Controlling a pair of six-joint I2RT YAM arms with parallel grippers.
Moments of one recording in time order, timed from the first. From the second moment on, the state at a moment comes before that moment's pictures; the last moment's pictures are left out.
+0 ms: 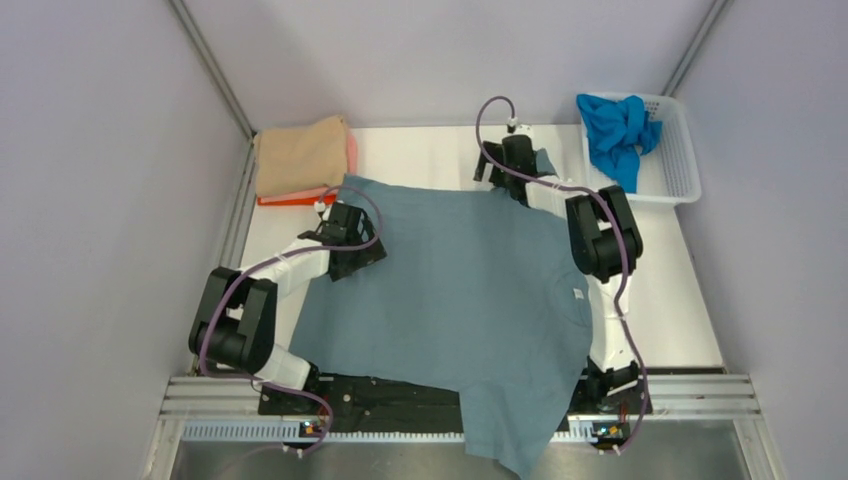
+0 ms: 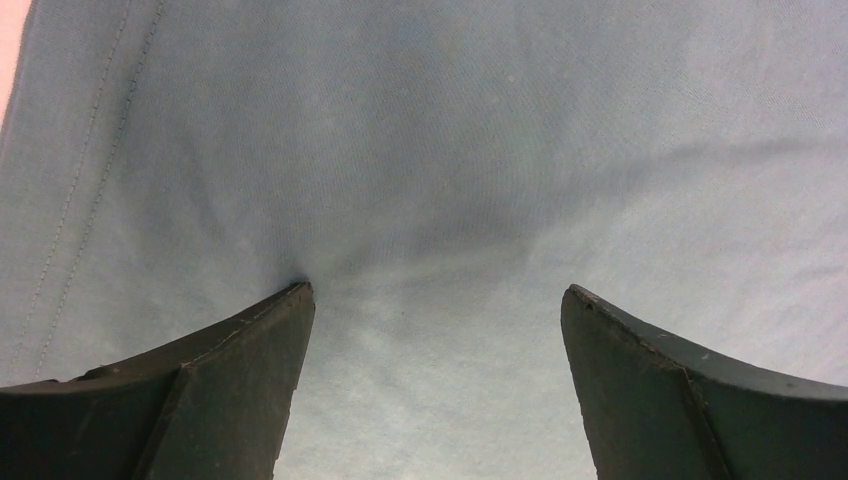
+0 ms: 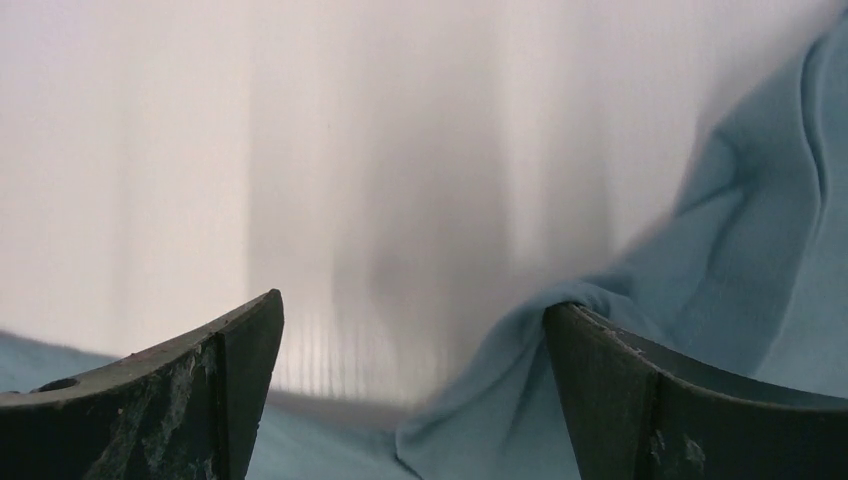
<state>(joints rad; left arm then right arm) -0.30 1.51 0.79 -0.31 -0.12 -0.71 0.33 2.17 1.48 0.10 0.13 0.41</state>
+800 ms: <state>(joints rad) -0.30 1.44 0.89 -0.40 -0.13 -0.70 0.32 1.71 1.24 -0.10 0.03 0.34</state>
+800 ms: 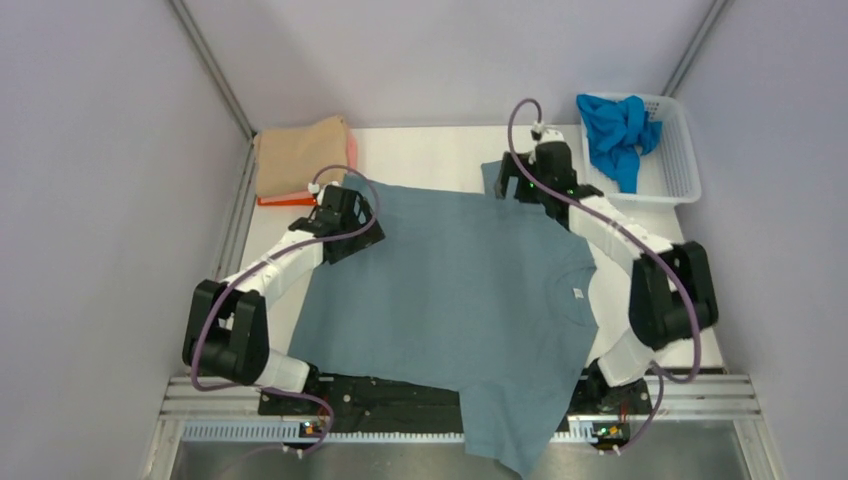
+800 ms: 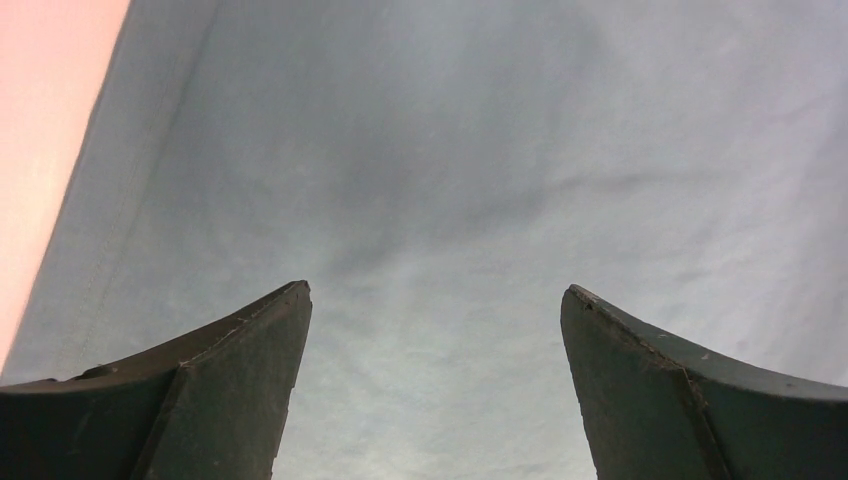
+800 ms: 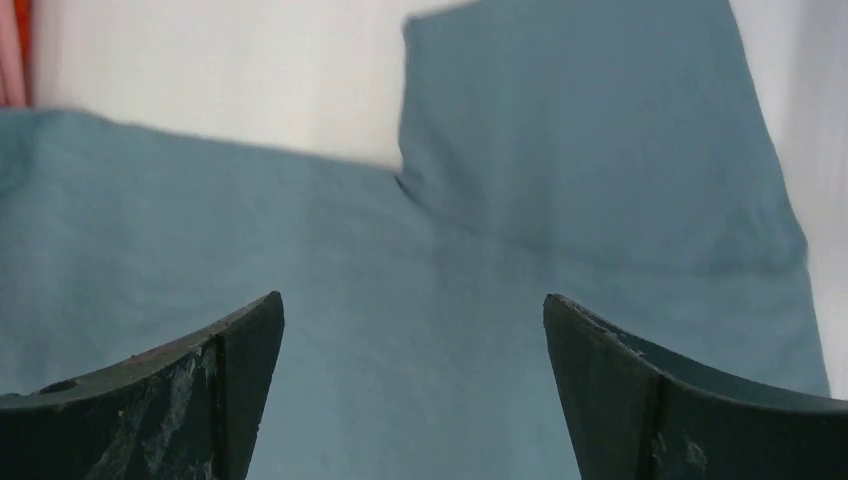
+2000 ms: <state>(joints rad) -0.19 2.17 1.66 -0.47 -0.02 -0.73 0.15 2.34 1.88 -0.35 0.07 0.26</state>
